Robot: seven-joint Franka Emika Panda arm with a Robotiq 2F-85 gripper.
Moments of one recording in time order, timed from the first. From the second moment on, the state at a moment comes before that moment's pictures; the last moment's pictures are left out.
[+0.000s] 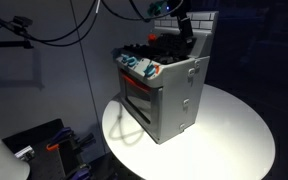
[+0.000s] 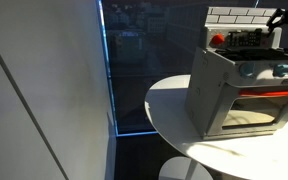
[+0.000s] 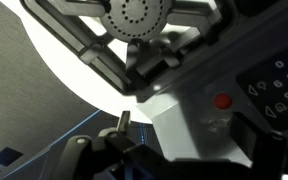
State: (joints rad) arm -0.09 0.11 -0.07 -1.89 -0.16 2.33 0.75
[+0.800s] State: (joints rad) arm -0.09 0.11 -0.08 -1.88 -0.16 2.33 0.75
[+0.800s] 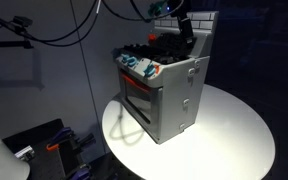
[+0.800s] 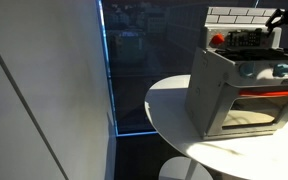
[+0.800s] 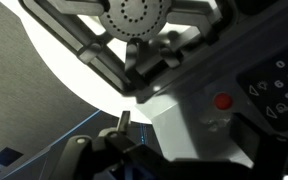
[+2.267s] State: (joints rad) arm -0.08 0.07 -0.08 -1.85 -0.04 2.07 0.56
